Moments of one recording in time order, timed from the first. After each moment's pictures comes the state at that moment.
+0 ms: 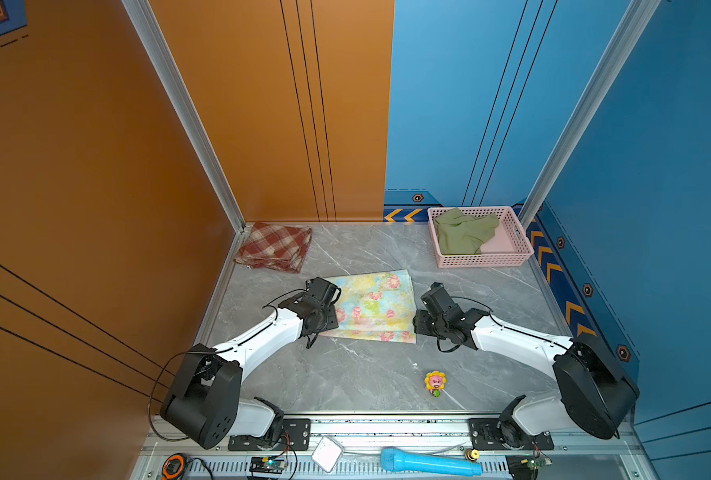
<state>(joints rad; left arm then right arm) -0.50 1.38 0.81 -0.55 -0.15 -0.67 0.65 1.45 0.75 -0.29 0.10 0.73</state>
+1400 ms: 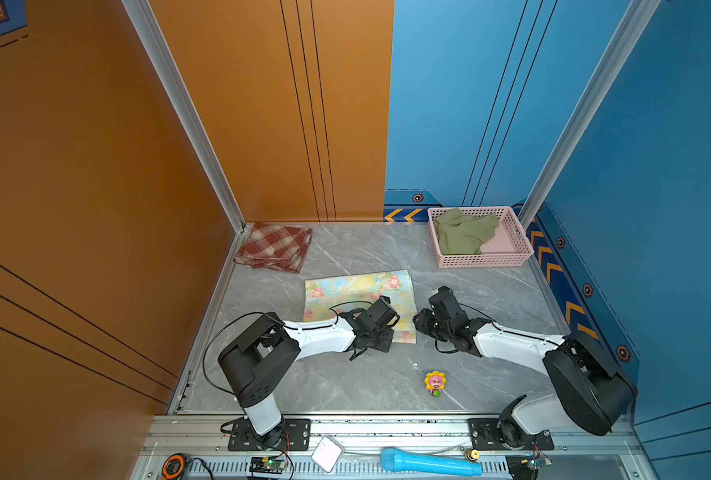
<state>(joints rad) -0.88 1.71 0.92 -0.25 -0.04 -0.52 0.59 1.47 0.62 0.00 0.00 0.90</state>
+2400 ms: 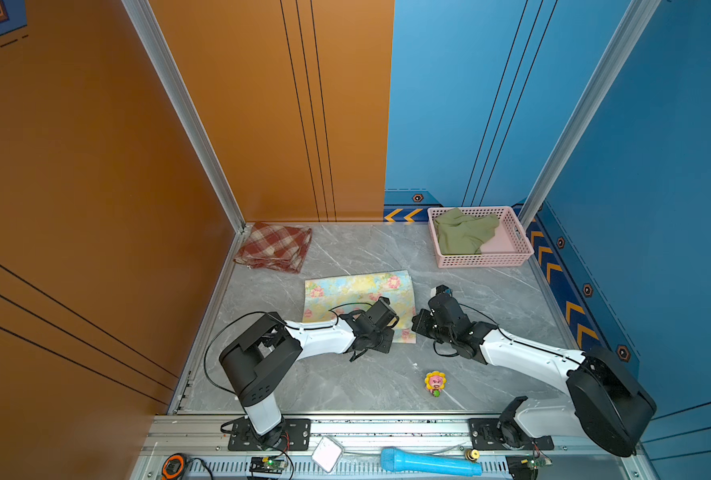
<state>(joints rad) -0.88 1.72 0.90 -0.21 -0.03 -0.54 0.68 1.33 0.62 -0.04 0.04 0.94</state>
